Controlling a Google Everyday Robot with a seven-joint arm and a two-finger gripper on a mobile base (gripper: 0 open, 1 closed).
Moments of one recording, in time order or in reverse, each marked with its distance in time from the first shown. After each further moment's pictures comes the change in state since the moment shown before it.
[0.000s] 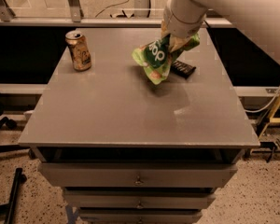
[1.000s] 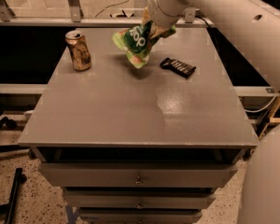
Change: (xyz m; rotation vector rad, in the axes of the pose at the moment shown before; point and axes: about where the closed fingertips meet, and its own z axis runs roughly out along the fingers) arm -0.011 -0.086 0.044 0.201 -0.115 -0.057
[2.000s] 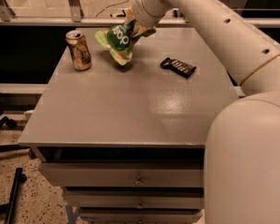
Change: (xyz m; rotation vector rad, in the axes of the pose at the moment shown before) arm -0.025 -0.041 0.052 0.083 -0.134 -0.037
